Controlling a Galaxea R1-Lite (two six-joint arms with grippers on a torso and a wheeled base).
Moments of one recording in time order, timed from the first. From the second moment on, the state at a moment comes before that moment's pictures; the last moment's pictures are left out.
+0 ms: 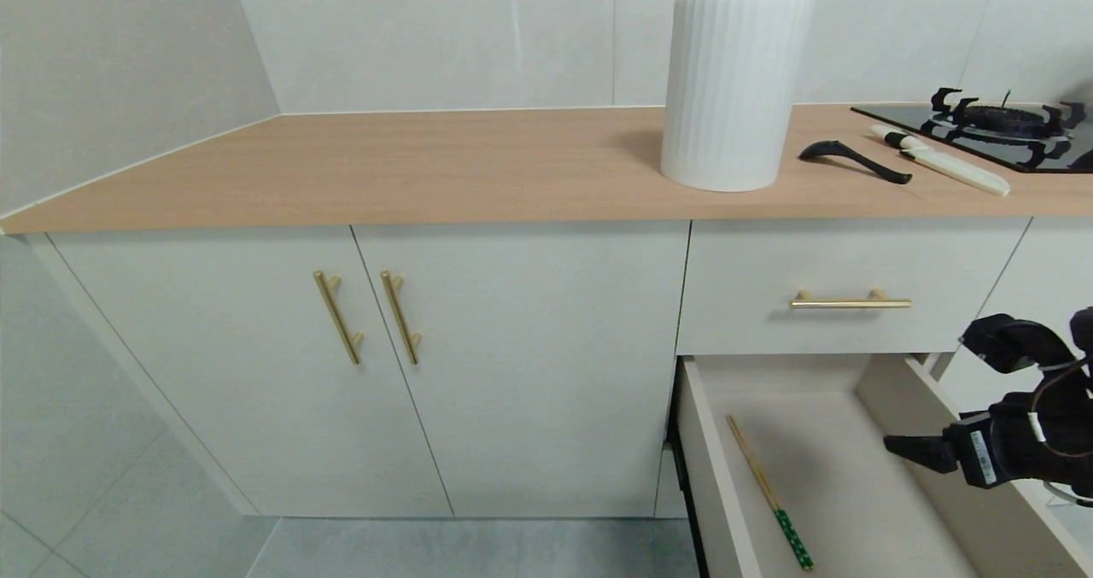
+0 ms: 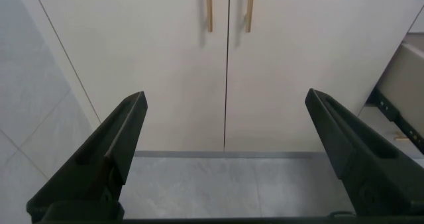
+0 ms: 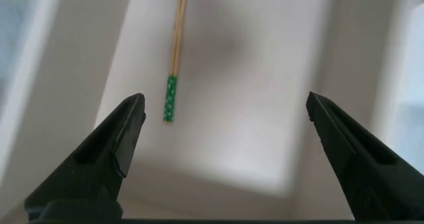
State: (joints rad) left arm 0.00 0.00 -0.01 -0.01 0.00 -0.01; right arm 0.00 1.48 -0.54 -0.25 0.13 -0.21
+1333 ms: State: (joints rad) left arm 0.00 0.00 0.00 -0.01 0.00 -0.01; right arm -0.09 1.57 -1.04 -0.20 0.22 -0.19
